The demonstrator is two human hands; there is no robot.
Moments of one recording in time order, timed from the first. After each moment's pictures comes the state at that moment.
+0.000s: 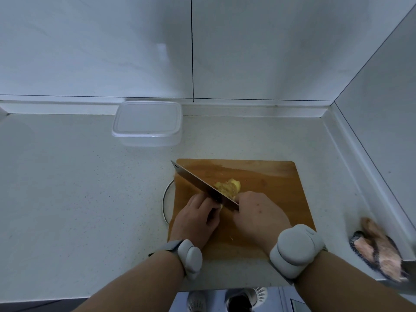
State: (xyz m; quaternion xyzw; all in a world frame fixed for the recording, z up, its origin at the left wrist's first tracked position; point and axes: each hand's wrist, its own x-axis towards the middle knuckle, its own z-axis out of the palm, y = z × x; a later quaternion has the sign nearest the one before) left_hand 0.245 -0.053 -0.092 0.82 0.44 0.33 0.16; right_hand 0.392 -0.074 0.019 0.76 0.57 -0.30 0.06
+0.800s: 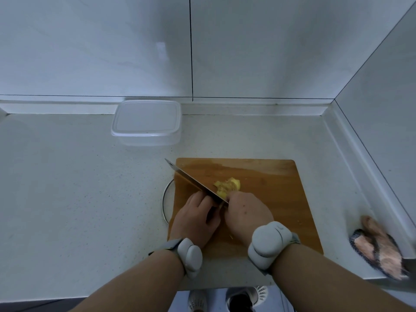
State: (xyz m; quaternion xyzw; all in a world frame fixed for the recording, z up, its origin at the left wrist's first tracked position) left_hand 0.247 -0.055 -0.088 0.82 0.45 0.32 0.16; right_hand 0.379 -0.068 -0.001 0.76 0.58 -0.28 0.05
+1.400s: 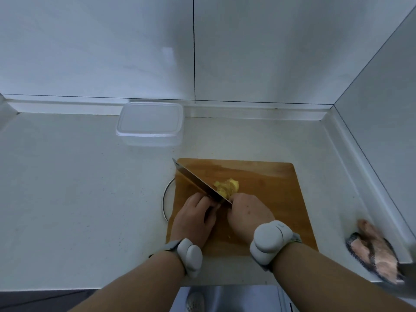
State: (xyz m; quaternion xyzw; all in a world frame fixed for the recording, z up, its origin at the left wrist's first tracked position) left_hand 0.249 -0.062 -0.086 0.80 0.48 0.33 0.17; right_hand 0.389 -0.075 -0.002 0.76 0.57 -0.30 0.05
